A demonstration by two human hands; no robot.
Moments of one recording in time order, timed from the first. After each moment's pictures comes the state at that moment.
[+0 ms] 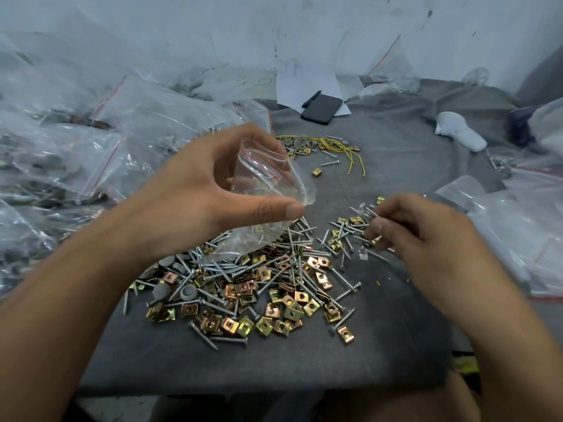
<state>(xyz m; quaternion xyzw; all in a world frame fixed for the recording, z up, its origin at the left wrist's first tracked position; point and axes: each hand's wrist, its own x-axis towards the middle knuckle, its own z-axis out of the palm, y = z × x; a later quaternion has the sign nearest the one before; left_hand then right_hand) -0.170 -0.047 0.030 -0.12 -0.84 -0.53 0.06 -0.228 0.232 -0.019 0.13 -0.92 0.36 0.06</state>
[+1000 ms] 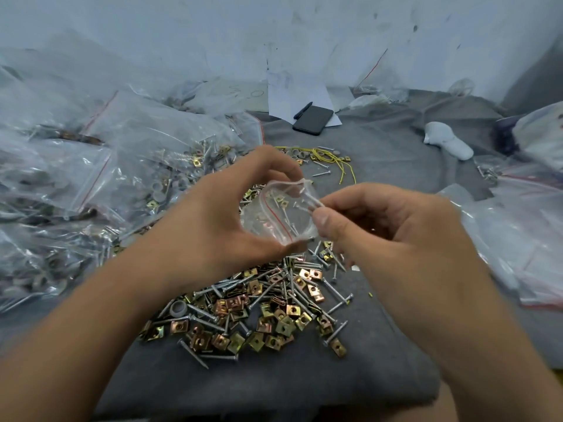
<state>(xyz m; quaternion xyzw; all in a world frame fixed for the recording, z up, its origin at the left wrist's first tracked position) -0.176 -0.031 0.016 -0.17 -0.89 -0.40 0.14 -0.187 0.192 0.017 0.22 -0.80 0.55 0.08</state>
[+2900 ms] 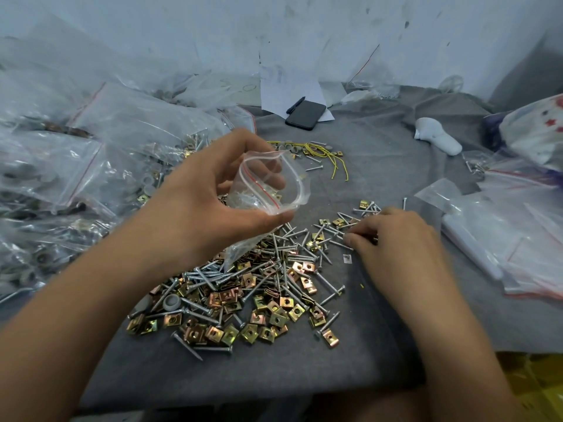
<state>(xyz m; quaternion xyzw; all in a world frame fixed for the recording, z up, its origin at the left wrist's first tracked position) -0.182 -0.035 0.014 -0.14 -0.85 -0.49 0.13 -0.234 0.220 -0.029 0.09 -0.98 0.12 0.12</state>
